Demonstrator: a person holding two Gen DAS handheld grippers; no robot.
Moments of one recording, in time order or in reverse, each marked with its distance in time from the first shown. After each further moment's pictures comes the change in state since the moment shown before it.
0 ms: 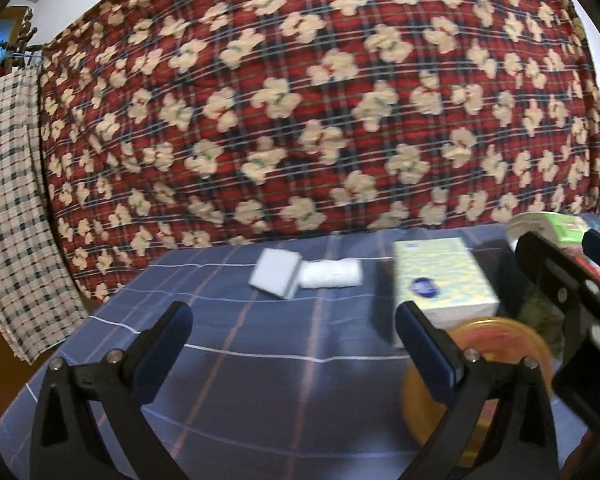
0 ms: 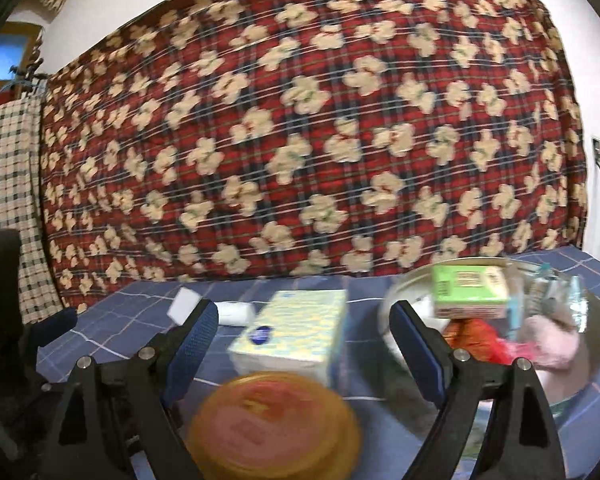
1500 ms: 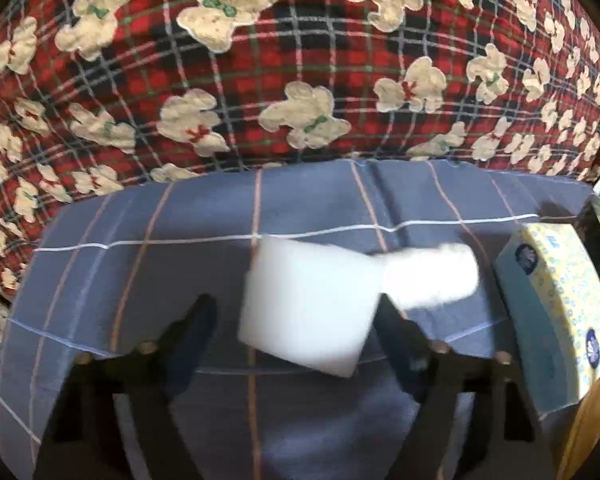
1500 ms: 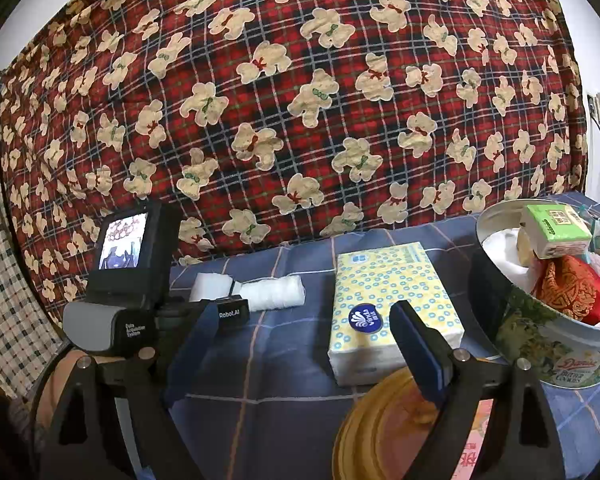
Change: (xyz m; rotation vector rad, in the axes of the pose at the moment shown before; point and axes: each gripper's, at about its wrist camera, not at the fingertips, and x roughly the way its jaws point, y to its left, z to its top) left arm 0.229 0.062 0.029 0.045 0.435 -0.273; right arm 0.070 0.080 -0.006 0.121 0.159 -0.117
